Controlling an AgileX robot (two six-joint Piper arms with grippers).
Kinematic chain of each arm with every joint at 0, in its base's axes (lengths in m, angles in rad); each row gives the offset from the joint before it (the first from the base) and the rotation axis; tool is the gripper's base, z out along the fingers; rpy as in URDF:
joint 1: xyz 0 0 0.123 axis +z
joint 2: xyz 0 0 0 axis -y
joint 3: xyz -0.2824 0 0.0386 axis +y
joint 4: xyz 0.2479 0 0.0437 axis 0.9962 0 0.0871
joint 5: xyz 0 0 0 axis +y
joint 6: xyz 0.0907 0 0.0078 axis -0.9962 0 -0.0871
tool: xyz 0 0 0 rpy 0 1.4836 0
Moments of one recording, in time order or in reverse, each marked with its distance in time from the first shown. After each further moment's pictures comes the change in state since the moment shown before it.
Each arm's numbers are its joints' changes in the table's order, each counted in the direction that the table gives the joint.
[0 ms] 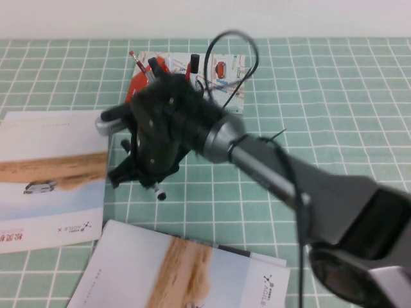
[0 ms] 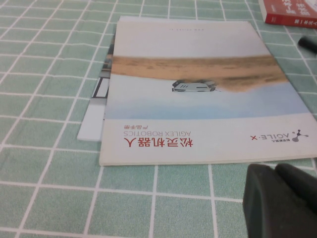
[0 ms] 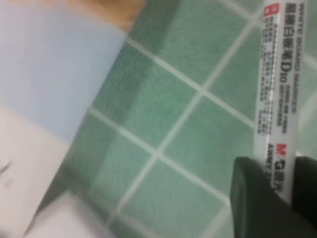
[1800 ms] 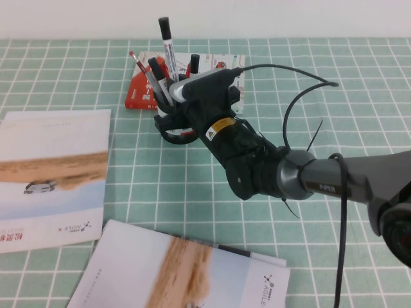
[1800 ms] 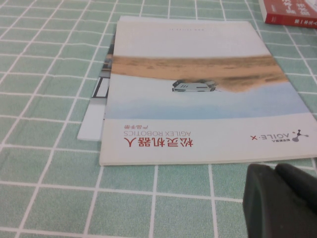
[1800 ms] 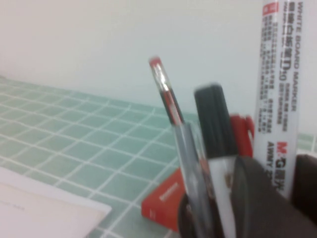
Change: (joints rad) right arm -0.146 0.241 0.966 0.246 -1.959 0.380; left arm 0.002 0.000 0.000 0.000 0.000 0.000
